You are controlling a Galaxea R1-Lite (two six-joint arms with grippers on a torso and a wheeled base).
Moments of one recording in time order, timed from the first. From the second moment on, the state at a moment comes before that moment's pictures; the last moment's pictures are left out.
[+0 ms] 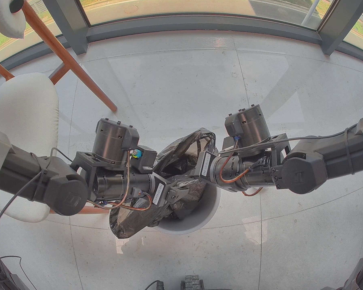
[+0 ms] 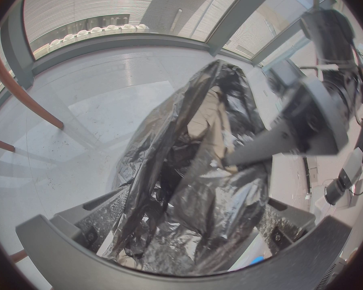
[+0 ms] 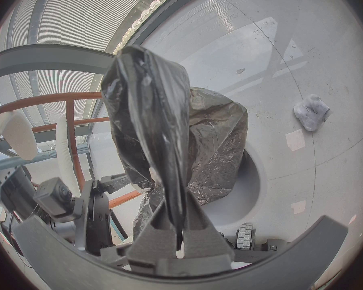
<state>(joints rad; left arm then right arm) -0.59 1.85 -0.98 -0.28 -0.09 0.05 0.74 2.01 -1.28 -0.08 0.03 0.79</state>
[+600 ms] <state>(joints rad) -0.49 1.91 -1.08 -0.28 -0.10 -0.01 0.75 2.00 -1.18 -0.10 0.02 0.78</state>
